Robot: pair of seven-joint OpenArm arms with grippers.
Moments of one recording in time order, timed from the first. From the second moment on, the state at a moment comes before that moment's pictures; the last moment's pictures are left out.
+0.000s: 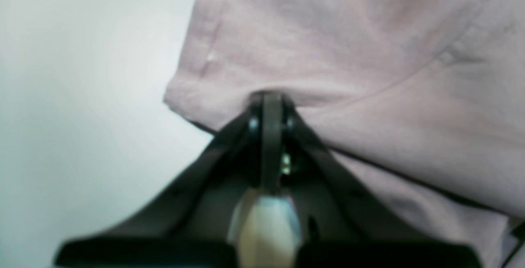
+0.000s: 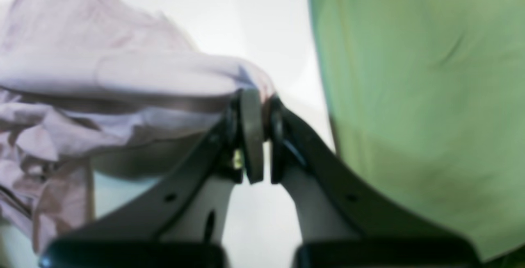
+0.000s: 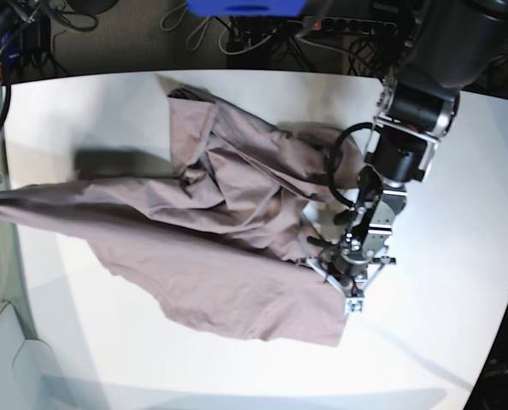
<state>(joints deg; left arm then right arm) -33.1 -5.9 19.2 33.4 -19.5 4.8 13.0 -3.9 22.3 49.1 99.4 42.3 25.6 -71.8</state>
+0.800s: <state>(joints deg) -16.4 -6.5 16.8 72.4 -19.7 5.0 37.2 -3.5 26.3 47.7 97.1 41.7 25.5 -71.9</state>
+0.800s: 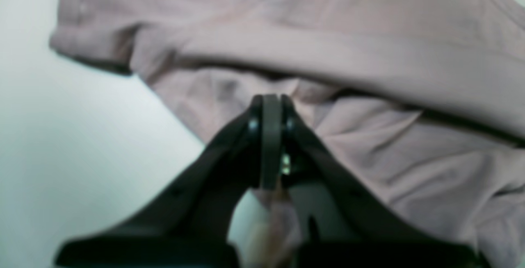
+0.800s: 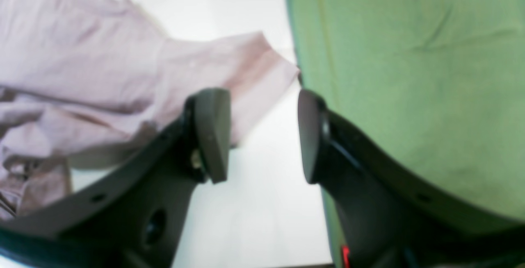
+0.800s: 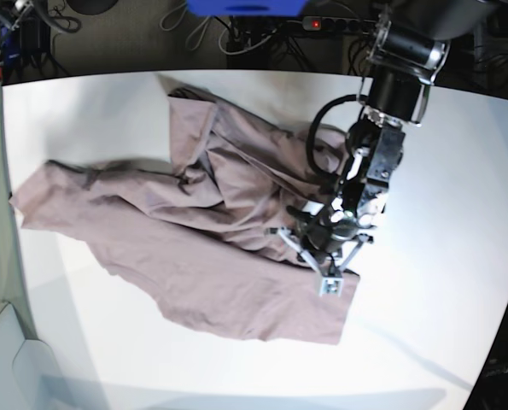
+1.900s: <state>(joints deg) -6.6 -21.1 3.8 92.0 -30.3 4.7 42.8 -11.4 1.6 20.6 101.0 41.4 25.5 -71.1</state>
